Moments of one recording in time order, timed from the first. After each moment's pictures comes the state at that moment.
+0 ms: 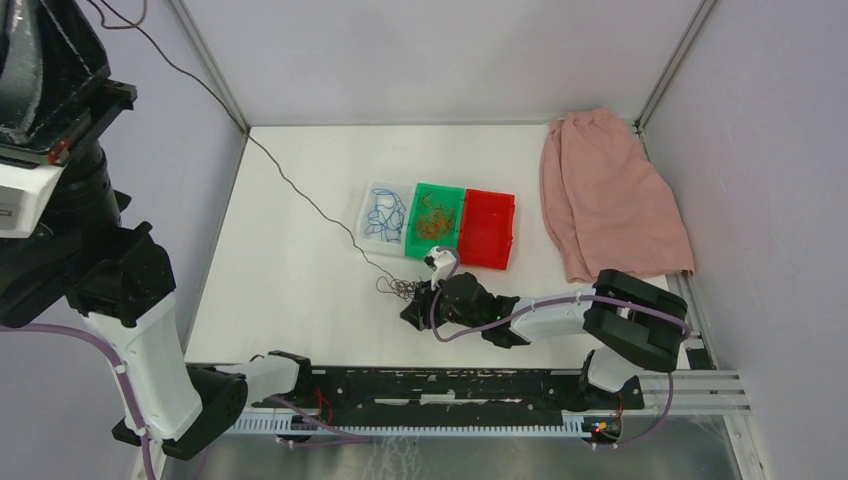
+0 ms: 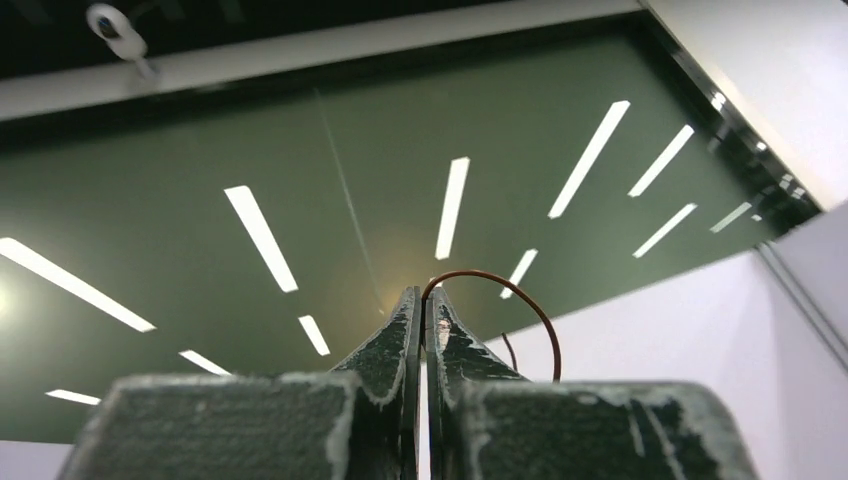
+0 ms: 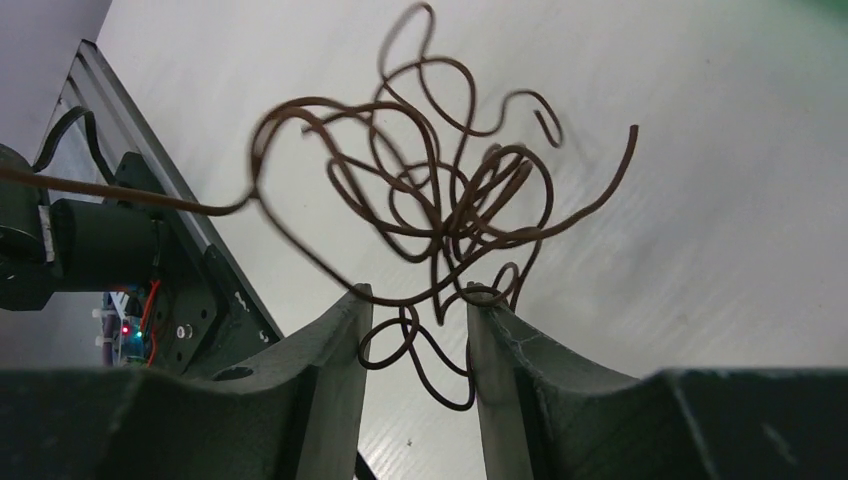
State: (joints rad) left arm -0.24 1.21 2.23 0.22 0.28 0.26; right arm 1.13 1.59 0.59 0.56 0.07 0.66
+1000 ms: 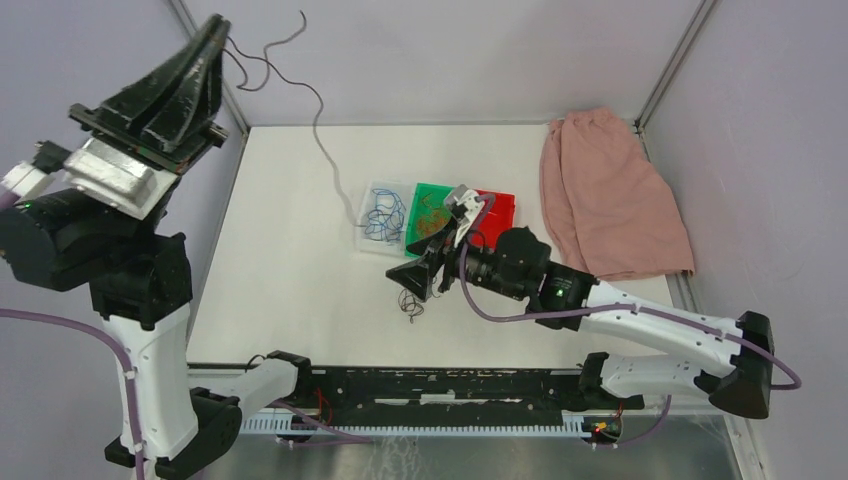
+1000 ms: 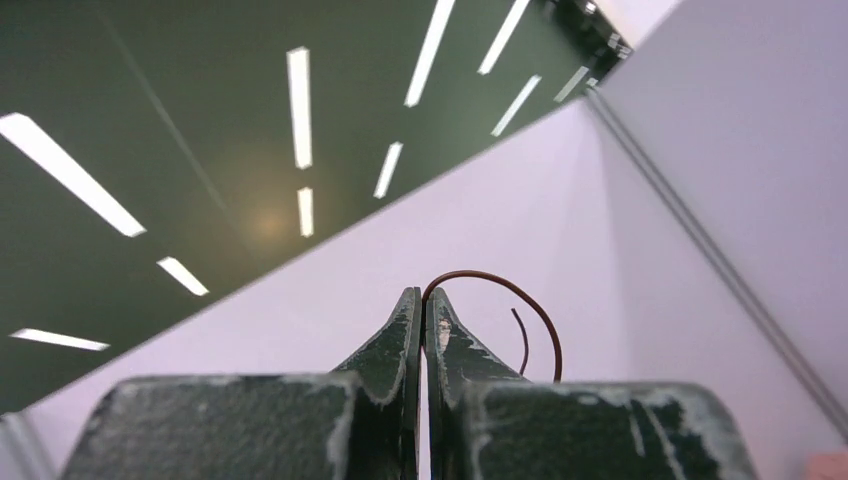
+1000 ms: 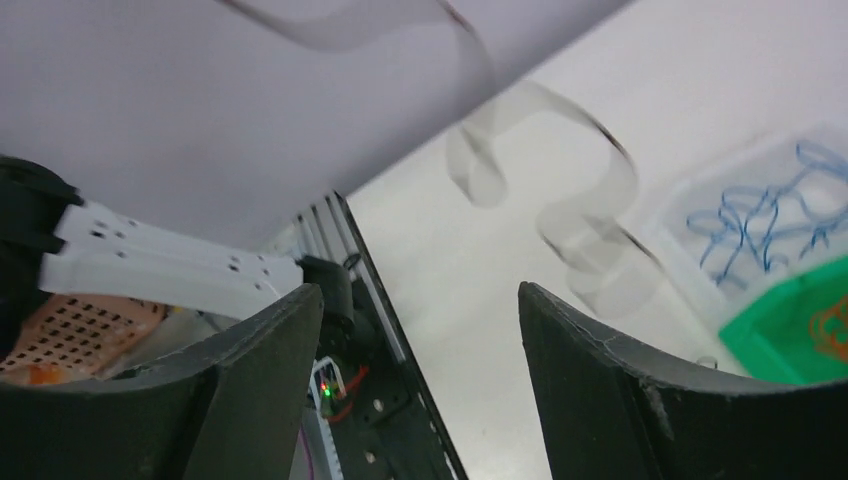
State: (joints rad) left arm -0.24 1.10 1.98 0.10 0.49 0.32; right arm 1.12 1.13 0.91 0.14 -0.01 0.46
